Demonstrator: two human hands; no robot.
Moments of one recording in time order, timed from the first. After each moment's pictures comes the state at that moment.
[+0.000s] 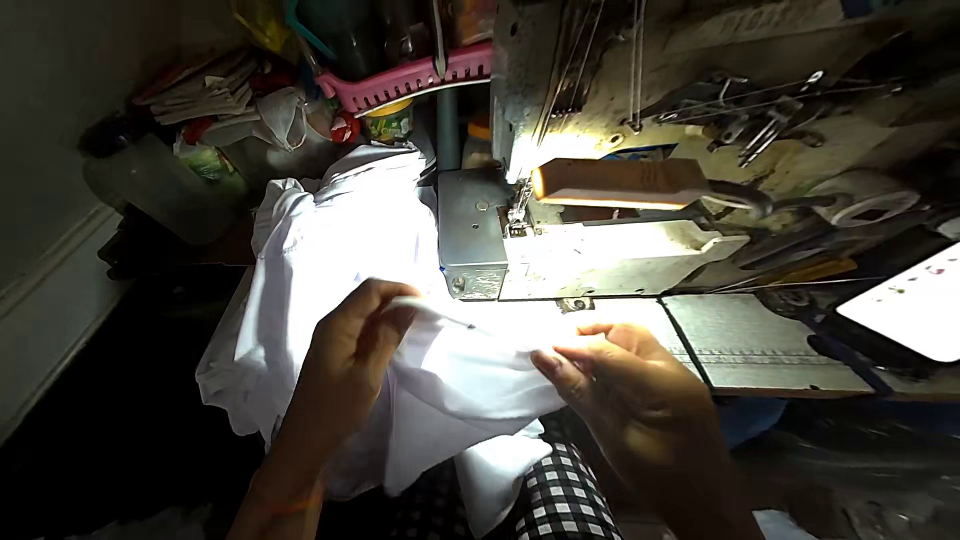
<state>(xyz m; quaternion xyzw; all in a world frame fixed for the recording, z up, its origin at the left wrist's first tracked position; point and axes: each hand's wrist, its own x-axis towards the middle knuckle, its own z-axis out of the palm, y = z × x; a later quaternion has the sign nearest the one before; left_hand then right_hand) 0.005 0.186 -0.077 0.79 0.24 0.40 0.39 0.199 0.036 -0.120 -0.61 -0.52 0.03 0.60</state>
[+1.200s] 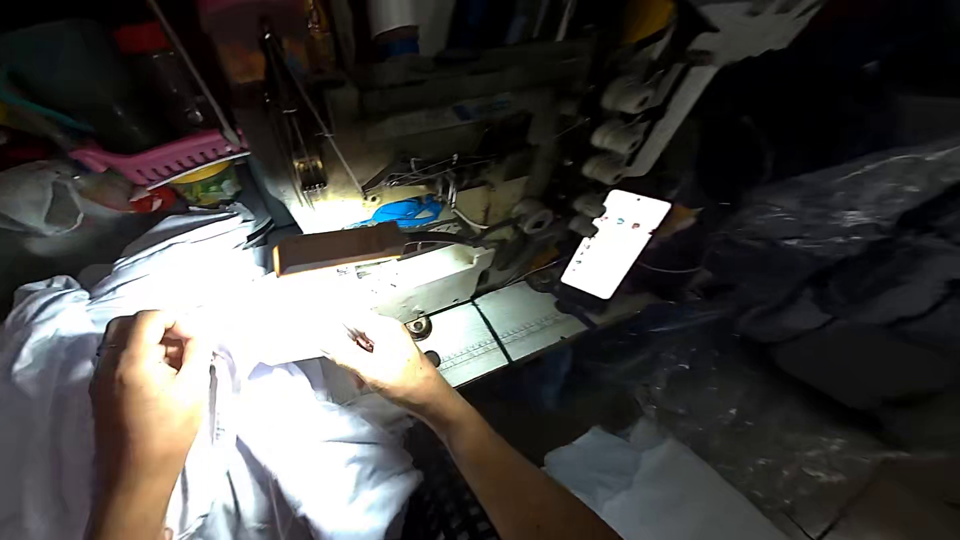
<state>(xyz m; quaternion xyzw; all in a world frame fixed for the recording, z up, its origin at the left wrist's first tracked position) 0.053 0.256 -0.112 0.85 0.32 0.41 0.10 0.231 0.096 -0.127 -0.60 -0.47 0.26 0.59</state>
